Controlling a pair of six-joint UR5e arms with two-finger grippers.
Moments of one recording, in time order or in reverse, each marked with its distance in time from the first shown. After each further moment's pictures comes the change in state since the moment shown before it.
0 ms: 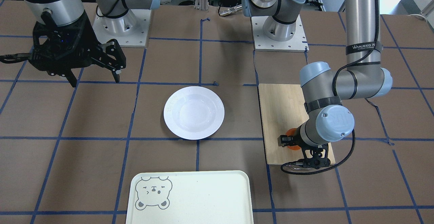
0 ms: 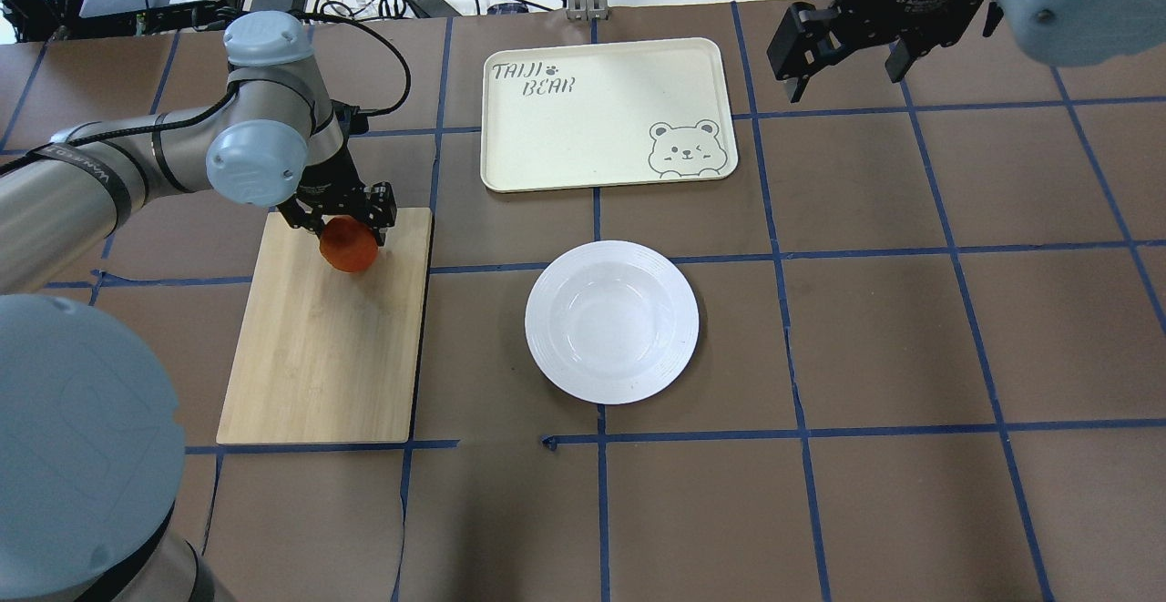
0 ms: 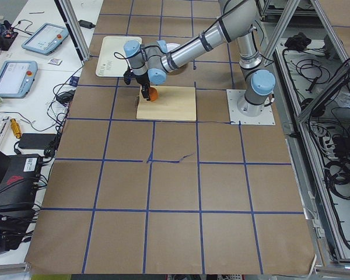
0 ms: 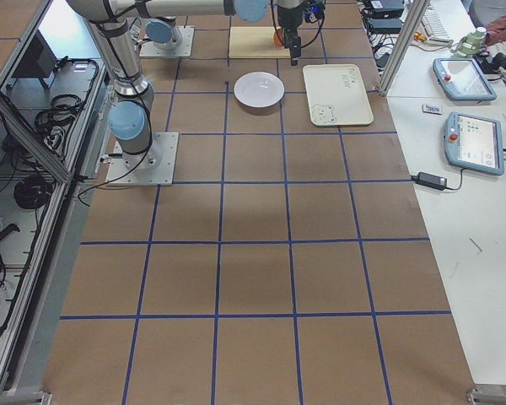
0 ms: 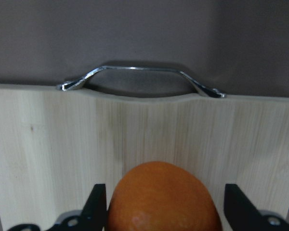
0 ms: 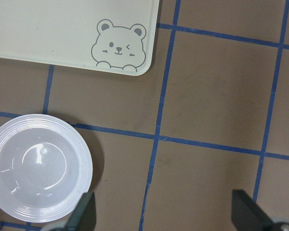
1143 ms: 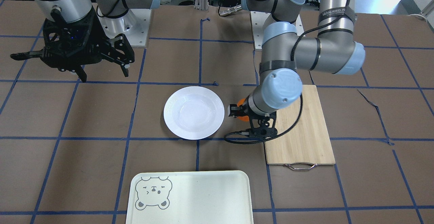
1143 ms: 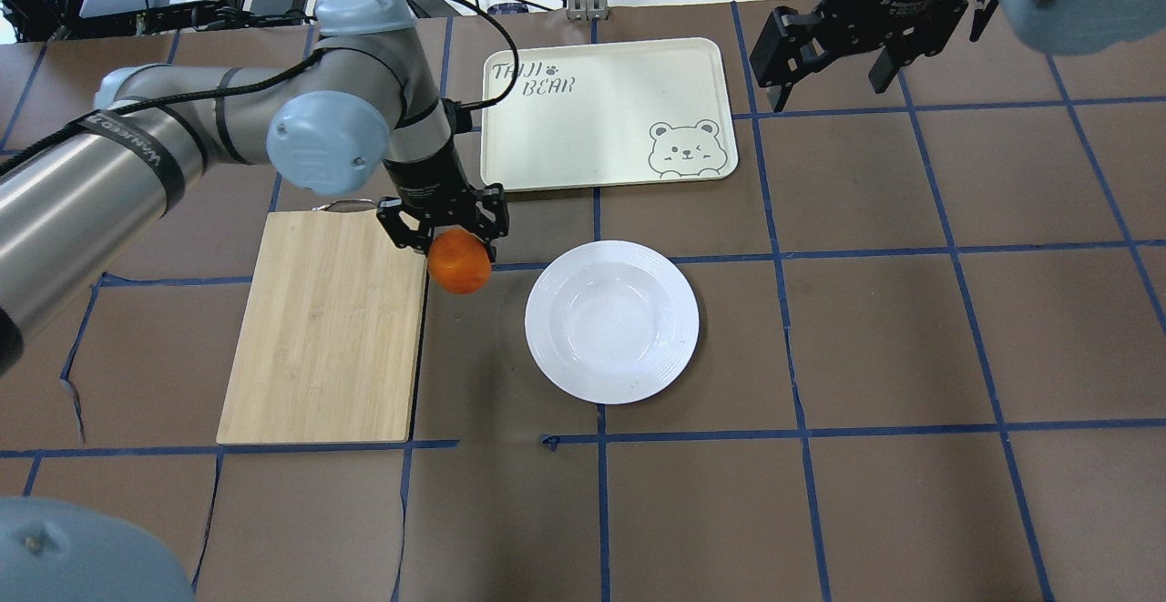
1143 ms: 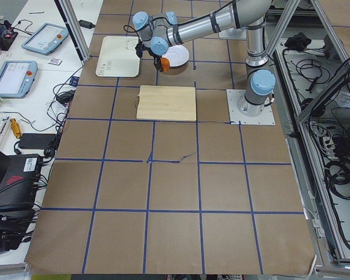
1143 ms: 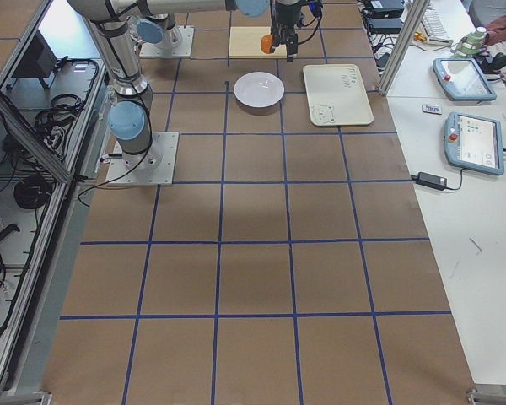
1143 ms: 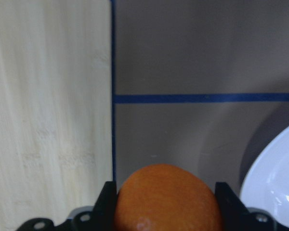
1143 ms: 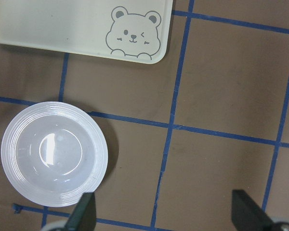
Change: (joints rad) left arm -0.269 0.119 0.036 -0.242 -0.200 -0.300; right arm 0.022 0.007 -0.030 0.051 0.048 0.021
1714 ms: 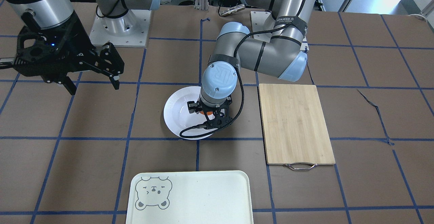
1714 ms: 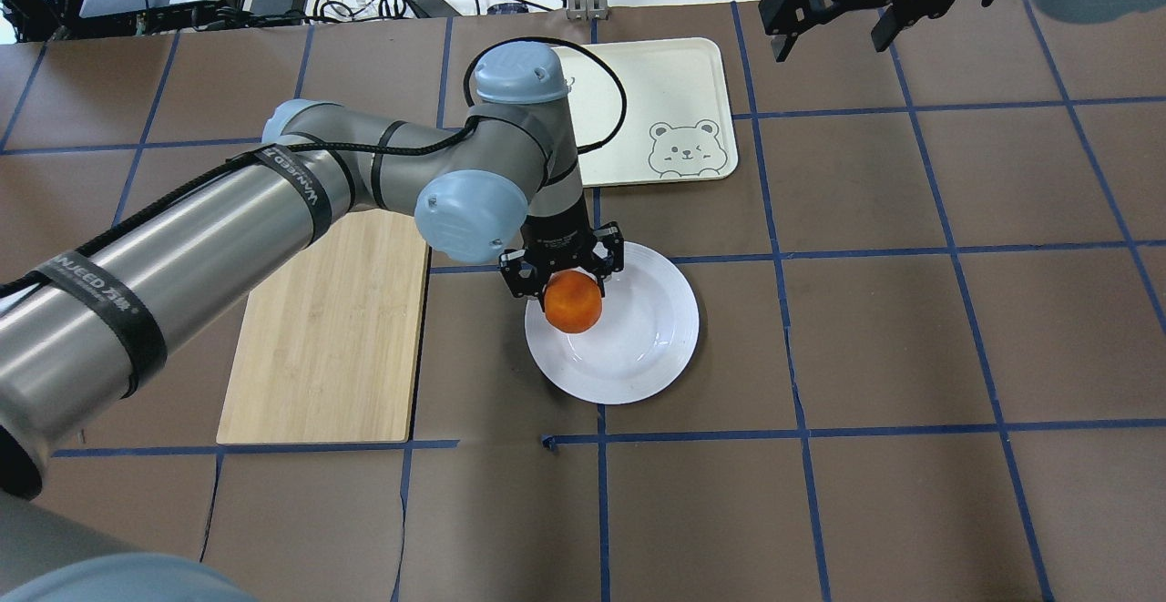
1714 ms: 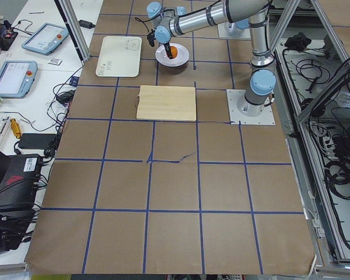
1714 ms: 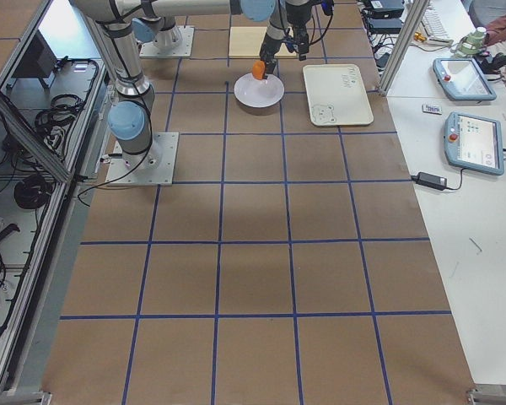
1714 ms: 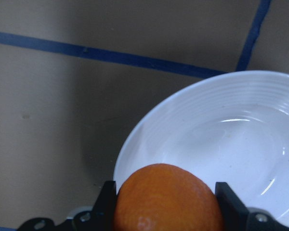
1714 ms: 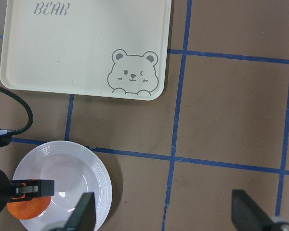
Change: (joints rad) left arm -0.185 -0.077 -0.031 0.151 -0.069 -0.343; right arm -0.053 0.028 -0.029 -0.073 0.042 0.009
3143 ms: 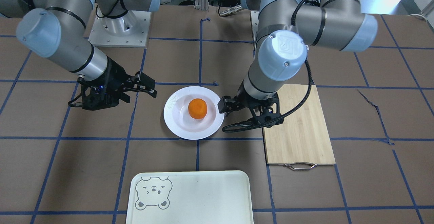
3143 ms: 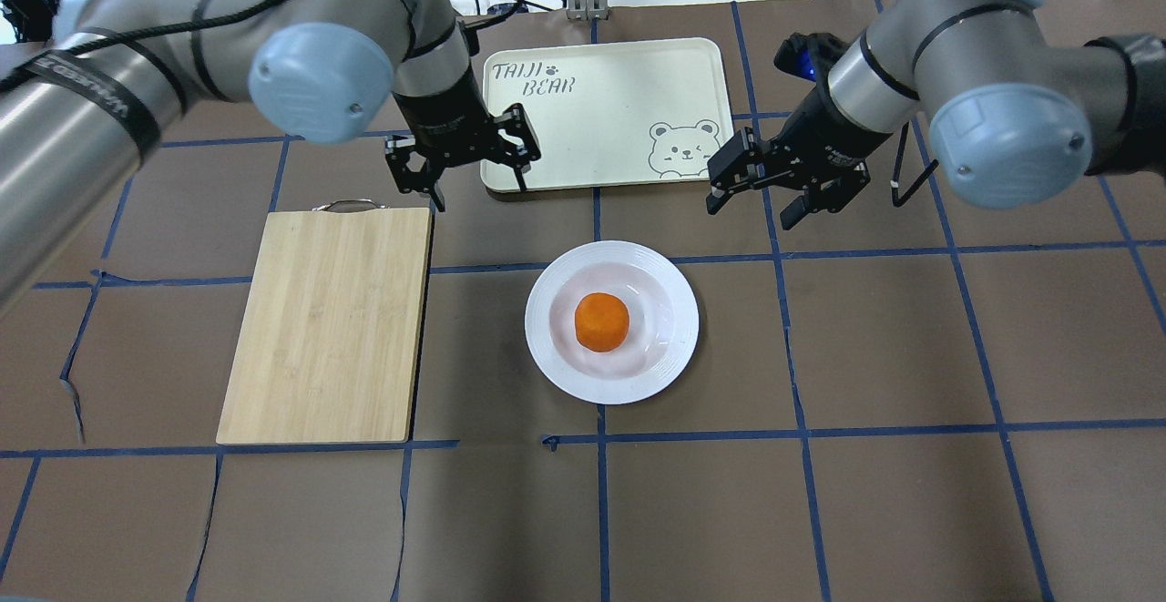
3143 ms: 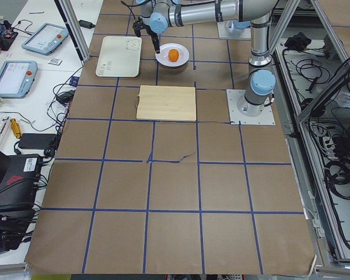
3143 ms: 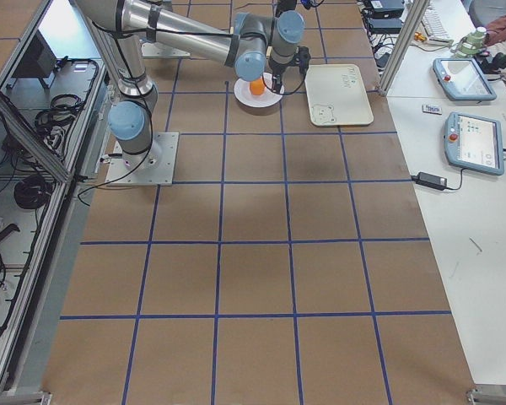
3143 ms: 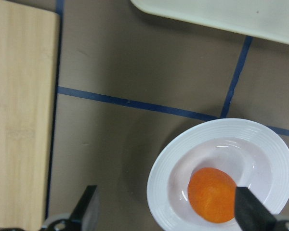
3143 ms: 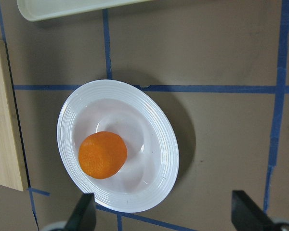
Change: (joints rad) left arm 0.203 0.158 0.190 -0.242 0.081 0.229; right arm -0.050 0.011 0.427 -0.135 0.345 0.034
